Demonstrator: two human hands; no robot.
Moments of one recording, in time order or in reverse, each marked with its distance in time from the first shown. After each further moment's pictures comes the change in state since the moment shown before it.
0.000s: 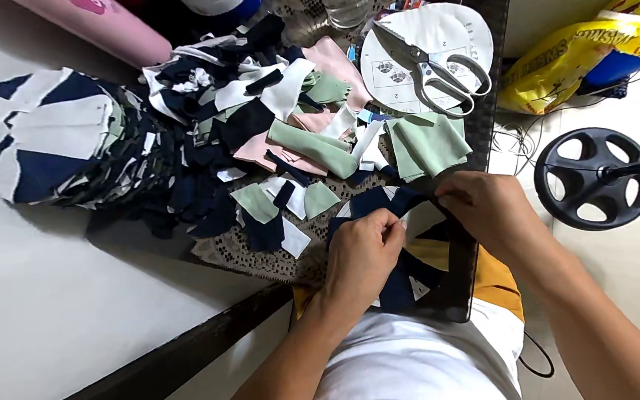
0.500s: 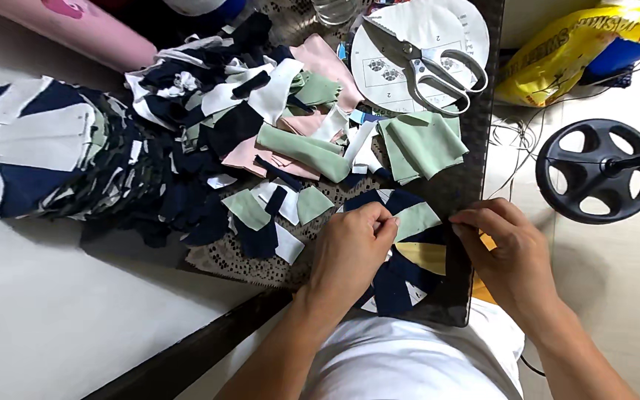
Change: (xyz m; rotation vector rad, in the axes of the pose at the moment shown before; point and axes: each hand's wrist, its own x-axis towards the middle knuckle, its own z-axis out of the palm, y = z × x) left_hand 0.016 -0.001 -0.011 0.094 -0.056 0.032; right_hand -0.053 0.019 0.032 0.018 0.359 -0.020
